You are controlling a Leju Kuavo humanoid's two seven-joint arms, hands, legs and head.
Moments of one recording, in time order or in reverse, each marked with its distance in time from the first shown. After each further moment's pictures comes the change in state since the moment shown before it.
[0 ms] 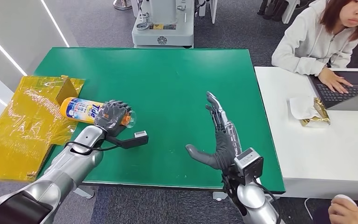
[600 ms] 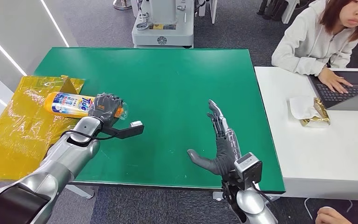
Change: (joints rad) left arm -0.053 0.009 0.041 0.019 -0.189 -0.146 0.161; right arm 0.045 0.000 0.000 0.015 -0.021 -0.023 -0.008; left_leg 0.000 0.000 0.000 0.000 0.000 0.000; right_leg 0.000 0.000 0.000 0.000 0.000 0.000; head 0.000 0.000
